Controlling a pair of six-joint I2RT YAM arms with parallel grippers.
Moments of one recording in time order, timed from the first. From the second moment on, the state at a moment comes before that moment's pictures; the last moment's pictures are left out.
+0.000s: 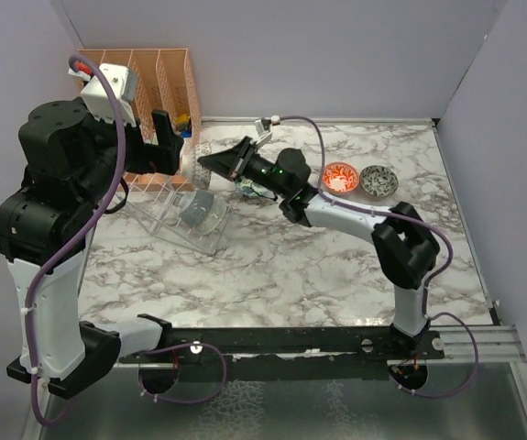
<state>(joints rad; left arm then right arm) -0.33 1.23 2.18 -1.17 -0.03 -0.08 0.77 1.86 1.40 0.72 -0.32 1.13</state>
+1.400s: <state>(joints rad) -0.34 1.18 2.15 -1.17 -0.03 -0.07 0.97 2.20 1.40 1.10 0.05 1.72</state>
